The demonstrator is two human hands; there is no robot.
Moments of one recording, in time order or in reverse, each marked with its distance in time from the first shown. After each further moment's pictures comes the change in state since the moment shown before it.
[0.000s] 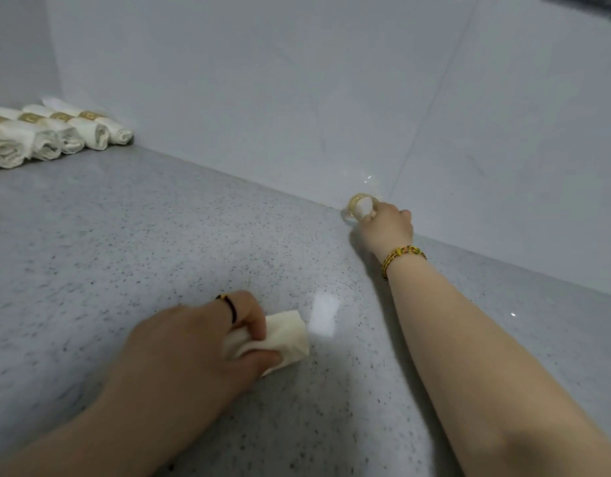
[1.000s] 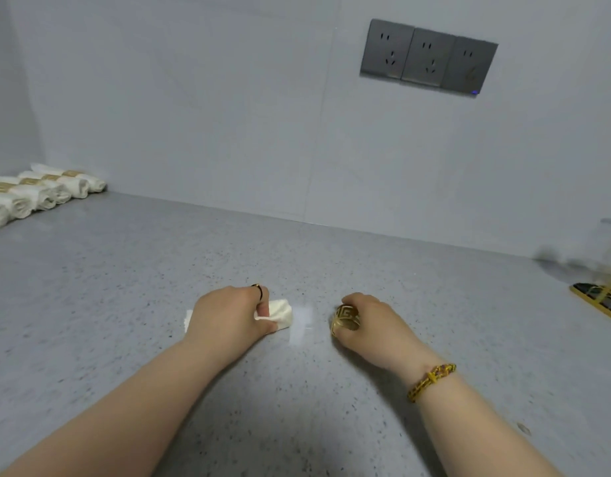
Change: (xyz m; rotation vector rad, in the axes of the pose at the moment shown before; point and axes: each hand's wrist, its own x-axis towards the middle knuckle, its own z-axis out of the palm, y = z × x) left_hand -0.064 0.082 0.004 0.260 -0.059 0.272; right_hand -0.273 0.062 -0.124 0.065 -0.249 -0.068
